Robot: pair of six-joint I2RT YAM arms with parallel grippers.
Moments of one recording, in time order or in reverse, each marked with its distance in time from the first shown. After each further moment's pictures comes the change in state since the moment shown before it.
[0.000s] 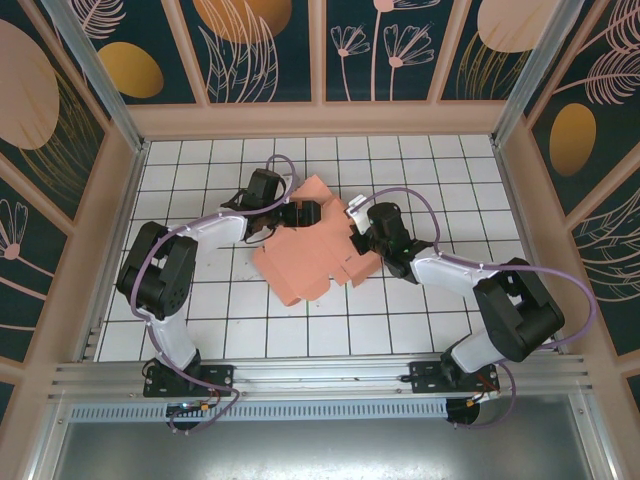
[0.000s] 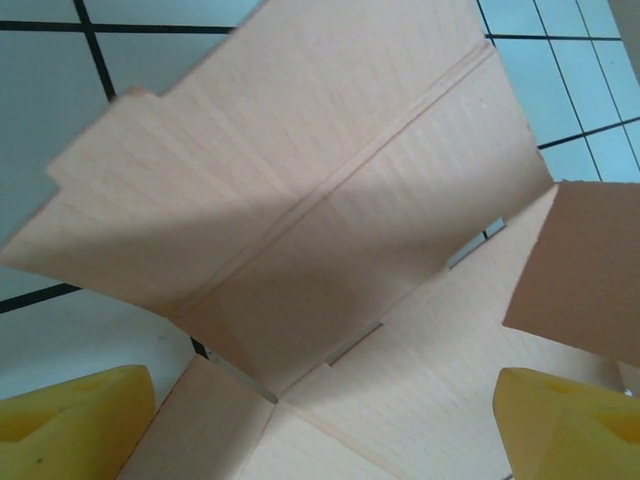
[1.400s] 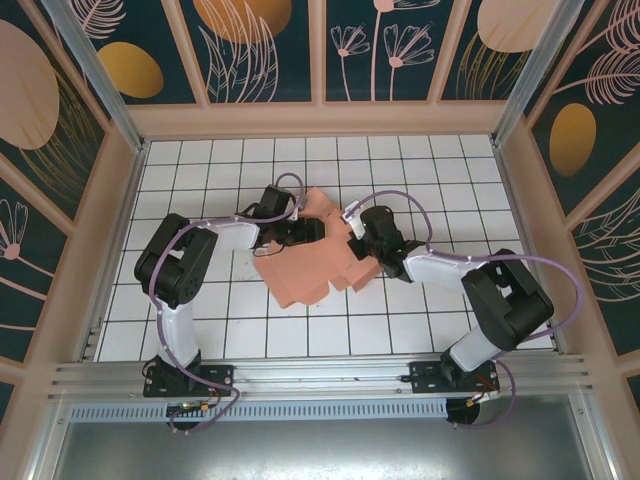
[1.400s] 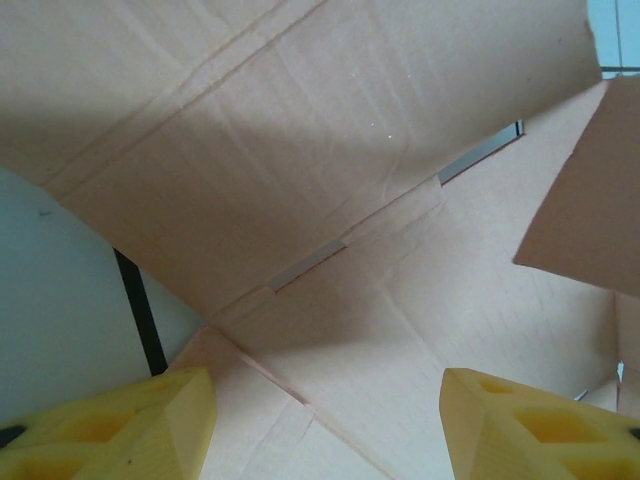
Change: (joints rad) left arm -0.042 0.123 -0.046 0.052 0.060 -0.166; right arm 0.024 0.082 0.018 -0.034 0.049 -0.001
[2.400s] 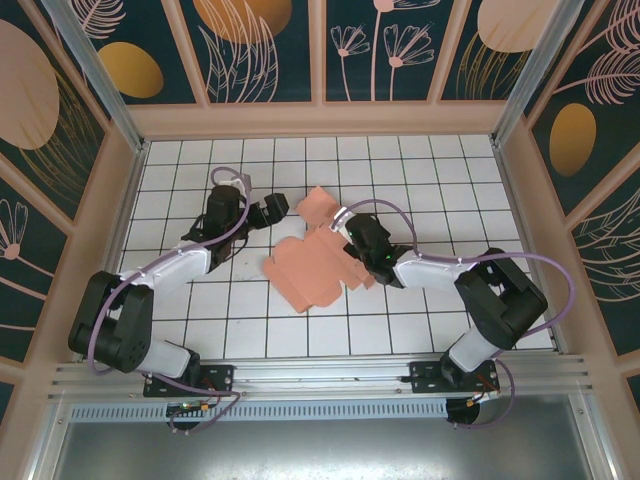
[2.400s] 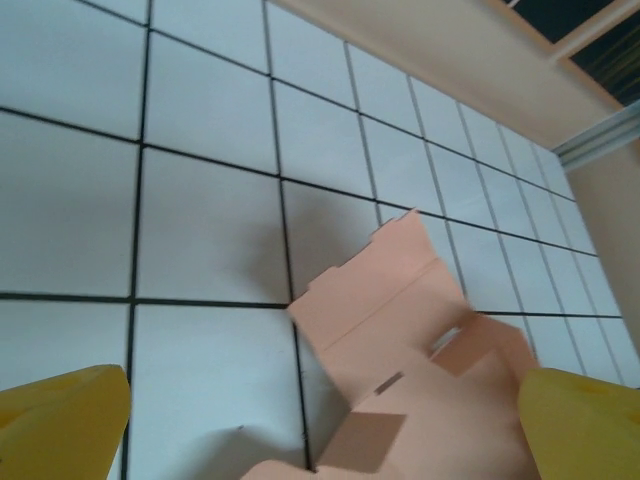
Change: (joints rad) left arm 0.137 -0.504 -0.324 0.191 -0.290 -0.047; right arm 0.106 0.018 0.009 0.011 0.326 -0.236
